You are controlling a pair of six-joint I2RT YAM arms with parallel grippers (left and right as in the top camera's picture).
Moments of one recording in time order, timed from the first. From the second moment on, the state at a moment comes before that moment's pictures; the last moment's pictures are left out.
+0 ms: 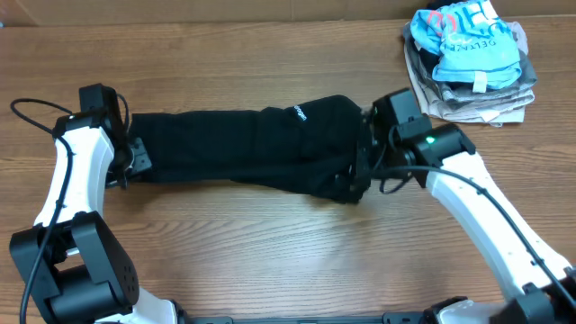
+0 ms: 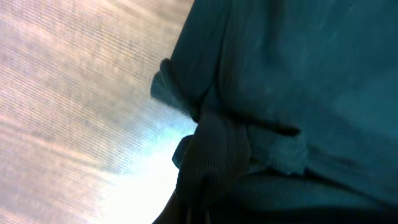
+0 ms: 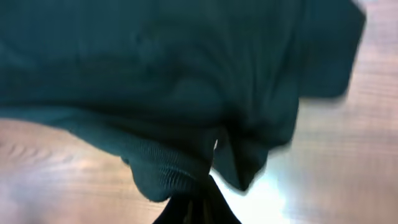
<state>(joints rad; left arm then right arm) 0.26 1.74 1.28 -0.97 -0.15 -0.18 0.35 1.52 1.21 -0.88 -0.21 0.37</state>
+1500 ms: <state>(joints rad) 0.26 1.98 1.52 -0.80 -0.08 -0.12 0.31 1.82 1.55 -0.78 -0.16 0.27</state>
